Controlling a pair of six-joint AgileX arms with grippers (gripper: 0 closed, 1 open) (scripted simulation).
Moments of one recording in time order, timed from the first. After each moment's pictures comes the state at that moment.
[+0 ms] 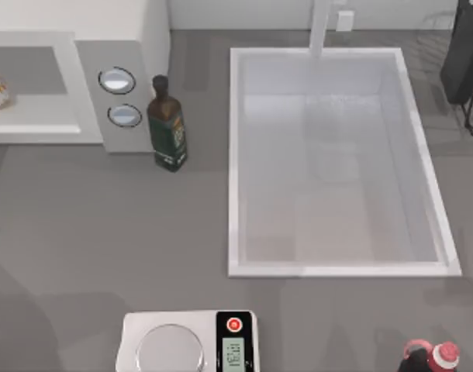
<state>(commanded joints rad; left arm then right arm) 0.68 1.23 0.84 -0.27 0.46 0.55 0.00 0.00 0.00 0.00 0.00 0.00</state>
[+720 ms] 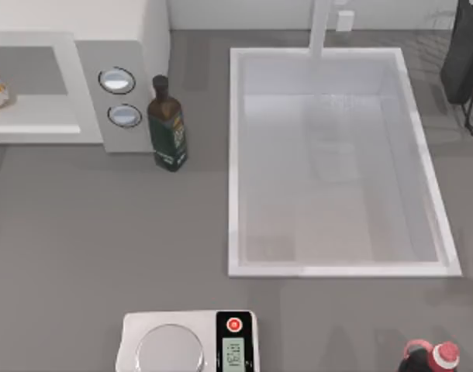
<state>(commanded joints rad) 1.05 1.76 1.40 -0.77 0.67 0.93 0.00 0.00 0.00 0.00 0.00 0.00</state>
